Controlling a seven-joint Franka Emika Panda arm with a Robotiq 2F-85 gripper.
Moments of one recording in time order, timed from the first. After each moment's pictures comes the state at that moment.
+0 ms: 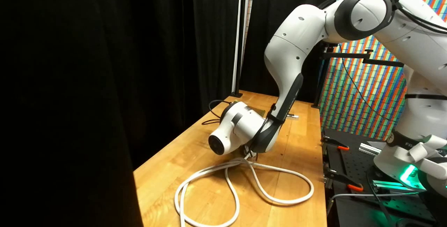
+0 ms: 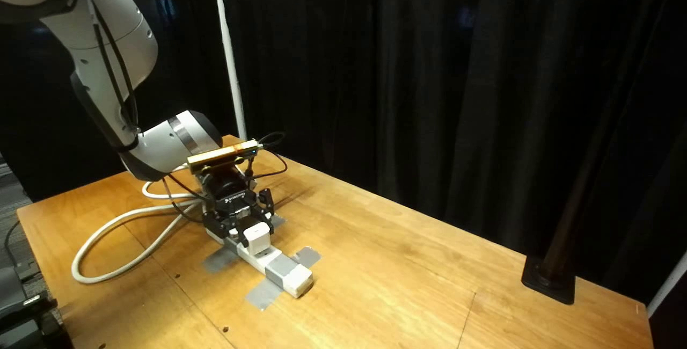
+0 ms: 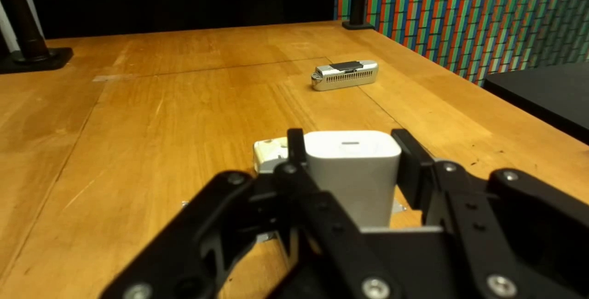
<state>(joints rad) 0.24 0.94 0.17 -1.71 -1.09 1.34 -0.33</state>
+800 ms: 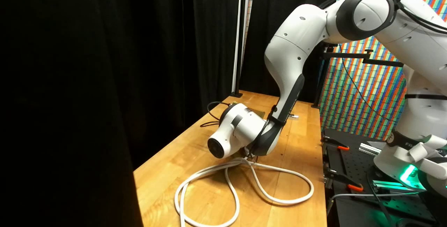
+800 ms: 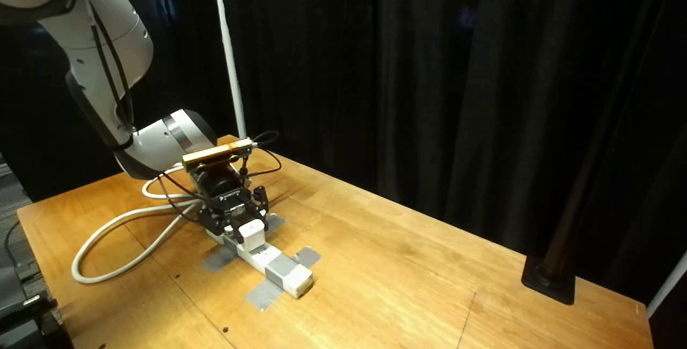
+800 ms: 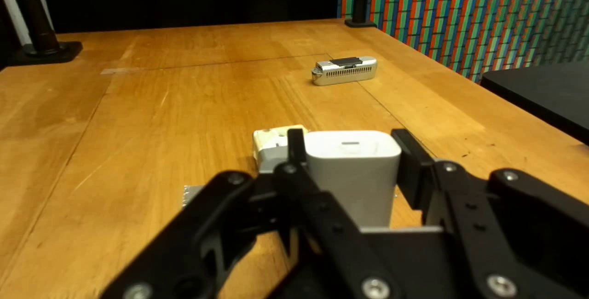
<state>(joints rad) 0.25 0.95 0.18 -1.70 -1.09 1.33 -0.33</state>
